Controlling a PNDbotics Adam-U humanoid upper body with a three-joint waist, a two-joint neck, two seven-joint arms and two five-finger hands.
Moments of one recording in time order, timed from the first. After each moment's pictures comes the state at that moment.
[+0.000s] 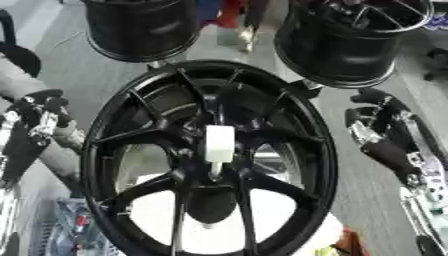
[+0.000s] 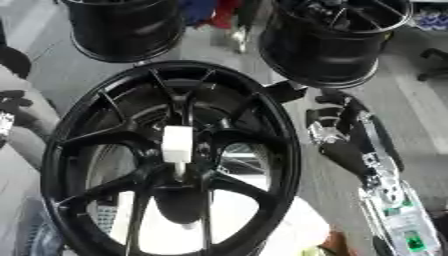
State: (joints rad) left arm -0.18 0.19 0.19 -1.70 -0.18 -0.10 -0.23; right arm -0.10 -0.27 0.07 -1.78 0.02 -0.06 -0.08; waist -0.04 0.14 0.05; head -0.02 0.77
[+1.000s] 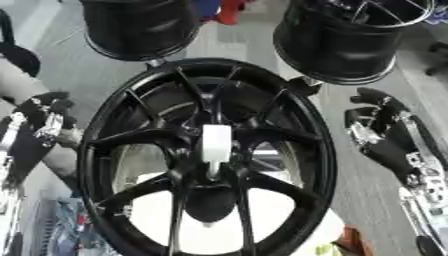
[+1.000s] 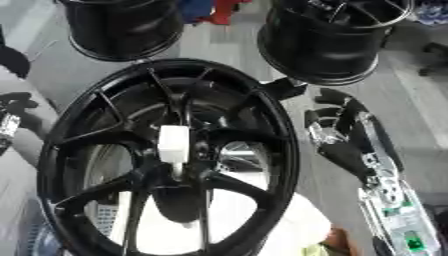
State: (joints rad) left arm -0.18 0.18 0.18 -1.70 -0.20 -0.10 -0.25; right arm -0.10 -0.27 0.07 -1.78 0.01 -0.06 -0.08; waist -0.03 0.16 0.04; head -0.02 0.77
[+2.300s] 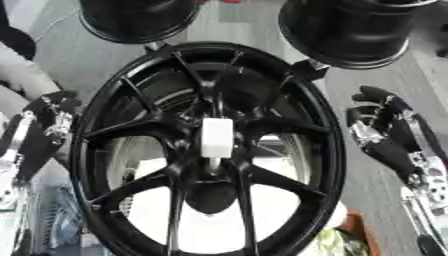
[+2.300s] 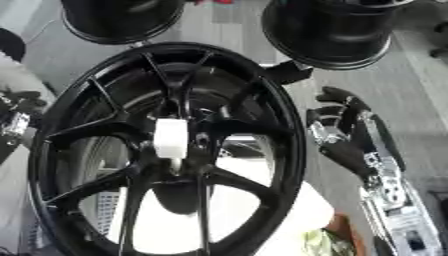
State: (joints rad) left arm -0.19 0.16 0.18 -1.70 -0.24 -0.10 -0.25; right arm -0.11 -0.26 0.07 -1.78 0.02 -0.07 -0.08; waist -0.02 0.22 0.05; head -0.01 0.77
